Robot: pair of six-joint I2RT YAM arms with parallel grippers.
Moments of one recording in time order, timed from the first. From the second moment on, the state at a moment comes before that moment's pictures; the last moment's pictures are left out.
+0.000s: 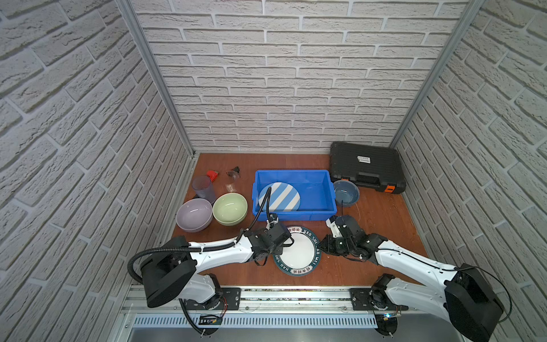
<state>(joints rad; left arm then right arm) -1.04 1.38 0.66 -0.39 -0.28 -0.82 0.58 1.09 0.44 -0.32 -0.31 0.83</state>
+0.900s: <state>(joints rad) -1.05 1.39 0.65 -0.35 -0.22 -0.83 0.58 1.07 0.47 -0.28 -0.39 0.81</state>
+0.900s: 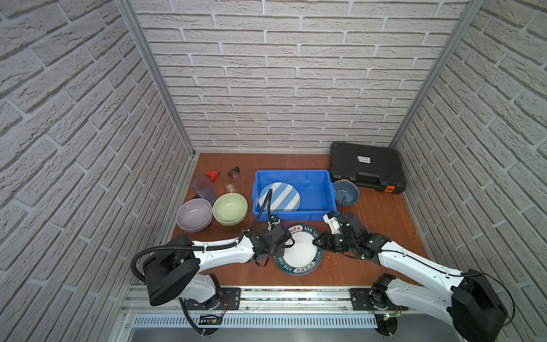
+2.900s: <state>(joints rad) -0.39 1.41 0.99 -0.60 0.03 -0.46 0.43 1.67 1.38 -0.47 -0.25 0.55</state>
